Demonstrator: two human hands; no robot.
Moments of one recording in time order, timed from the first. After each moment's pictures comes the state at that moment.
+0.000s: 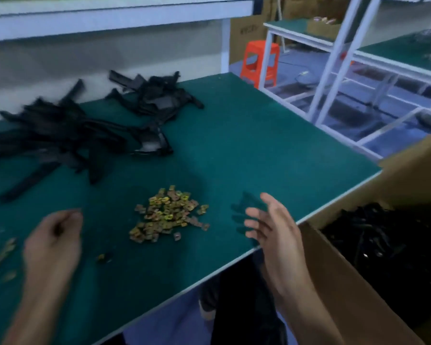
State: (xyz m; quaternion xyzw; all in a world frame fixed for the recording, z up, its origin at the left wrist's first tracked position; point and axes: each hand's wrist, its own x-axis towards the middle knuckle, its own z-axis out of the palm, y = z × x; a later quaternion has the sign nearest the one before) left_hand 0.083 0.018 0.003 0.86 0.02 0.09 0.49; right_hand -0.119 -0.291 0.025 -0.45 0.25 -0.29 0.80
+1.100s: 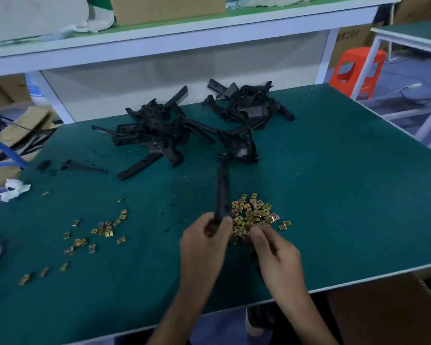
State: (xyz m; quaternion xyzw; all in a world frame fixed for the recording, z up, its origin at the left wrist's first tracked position) left_hand 0.002 -0.061 0.041 0.84 -0.02 0.02 0.55; right_hand -0.057 -0.196 0.016 -0.76 0.12 -0.17 0.62
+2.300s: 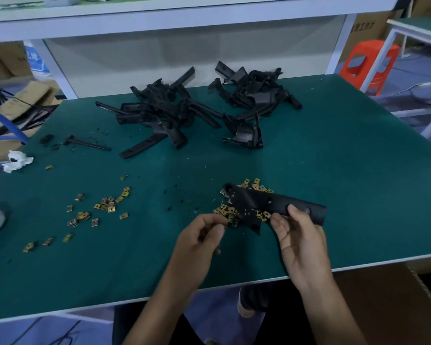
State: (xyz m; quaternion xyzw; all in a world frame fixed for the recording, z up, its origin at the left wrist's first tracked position) left_hand -0.037 -0.030 0.048 0.73 -0.02 -0.12 0.67; right_hand -0.052 -0.223 0.023 -0.35 0.20 -0.19 0.90
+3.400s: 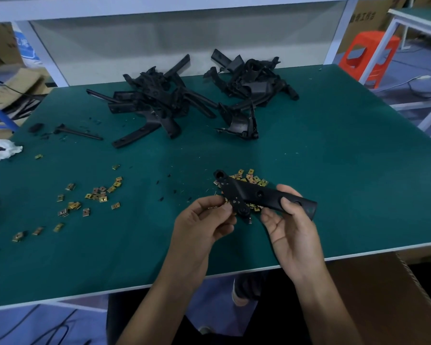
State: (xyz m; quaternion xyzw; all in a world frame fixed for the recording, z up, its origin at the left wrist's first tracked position) left_hand -0.036 -0.058 0.064 0.54 0.07 -0.16 0.82; right_hand -0.058 -0.227 0.025 -0.36 0.12 -0.12 0.92
